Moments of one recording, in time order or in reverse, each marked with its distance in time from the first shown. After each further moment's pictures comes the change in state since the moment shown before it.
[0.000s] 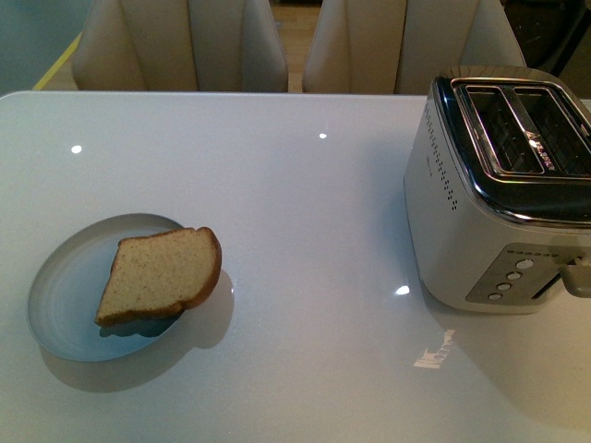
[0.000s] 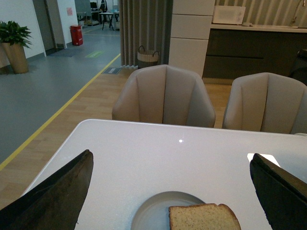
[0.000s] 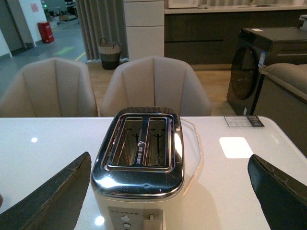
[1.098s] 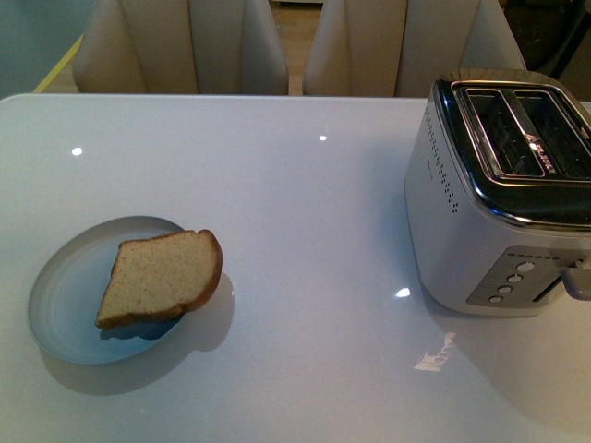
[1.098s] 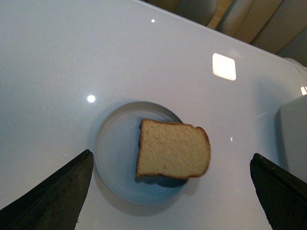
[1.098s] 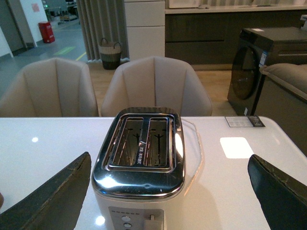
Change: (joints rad) left arm 0.244 1.392 0.496 0.228 0.365 -0.093; right arm 0.000 0.000 0.000 0.000 -0.002 0.000
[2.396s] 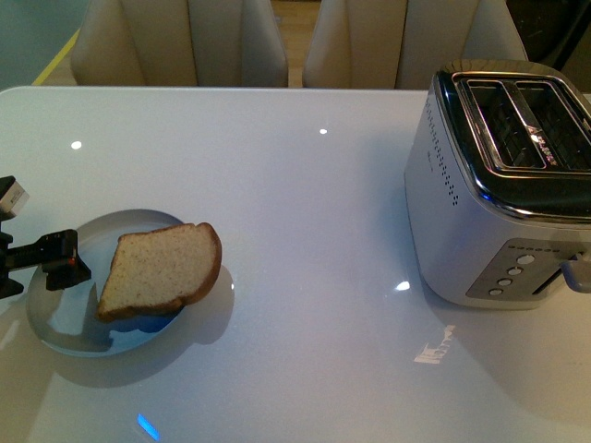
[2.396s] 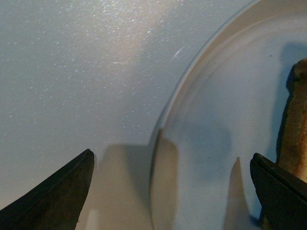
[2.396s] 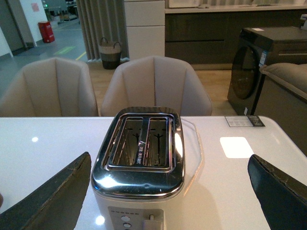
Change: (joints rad) left arm -0.045 0.957 0.491 -0.065 -0.143 0.122; right arm 0.000 0.000 0.000 0.000 0.000 0.000
